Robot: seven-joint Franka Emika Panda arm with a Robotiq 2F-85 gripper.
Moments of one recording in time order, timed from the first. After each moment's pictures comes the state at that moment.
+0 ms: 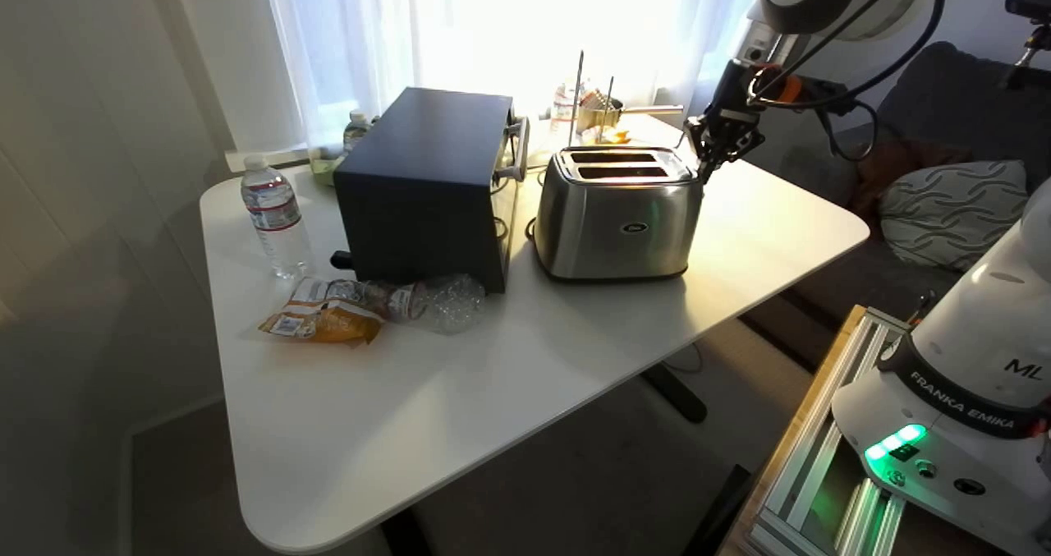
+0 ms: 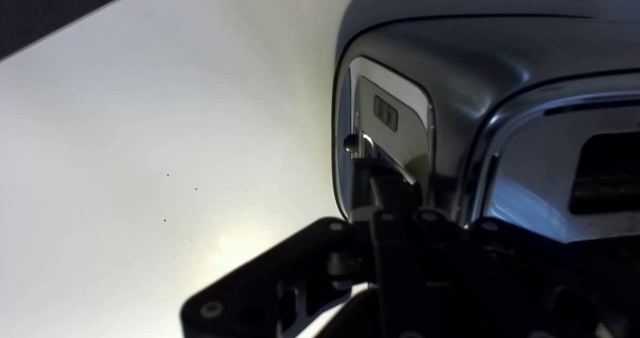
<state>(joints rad) -0.21 -0.38 -0.11 -2.75 0.10 2.43 0.29</state>
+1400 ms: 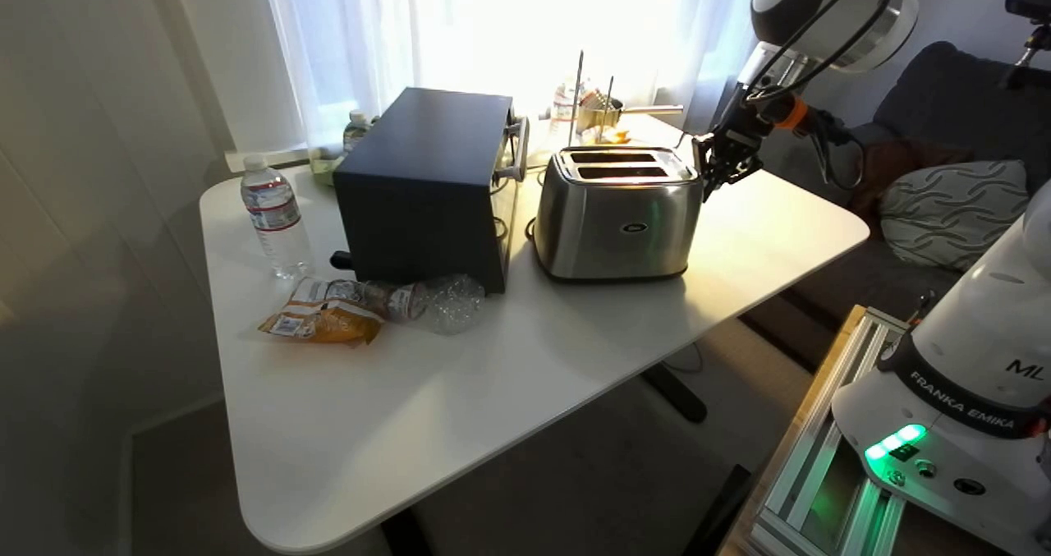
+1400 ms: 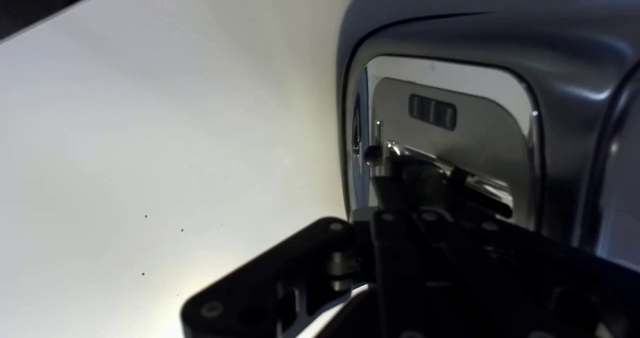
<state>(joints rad) -0.19 -0.24 -0.27 -2.72 0.36 2.45 -0.03</state>
